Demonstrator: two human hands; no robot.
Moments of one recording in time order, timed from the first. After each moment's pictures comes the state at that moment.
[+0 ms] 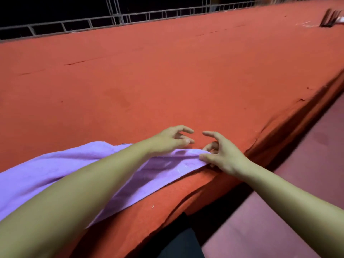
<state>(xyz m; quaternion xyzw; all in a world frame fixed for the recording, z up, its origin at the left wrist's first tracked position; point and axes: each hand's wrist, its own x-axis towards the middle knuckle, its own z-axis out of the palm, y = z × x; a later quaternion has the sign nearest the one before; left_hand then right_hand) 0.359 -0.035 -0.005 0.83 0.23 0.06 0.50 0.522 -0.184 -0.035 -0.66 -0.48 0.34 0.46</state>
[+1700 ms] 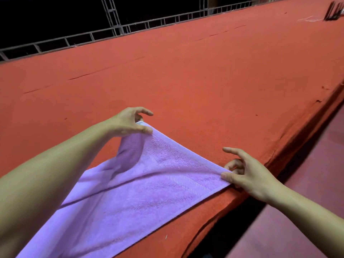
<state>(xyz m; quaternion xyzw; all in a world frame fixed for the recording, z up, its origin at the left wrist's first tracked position) 0.304 0.088 0.072 0.89 0.34 0.09 0.30 0.535 -0.197 -0.044 -0.65 -0.45 0.35 0.50</state>
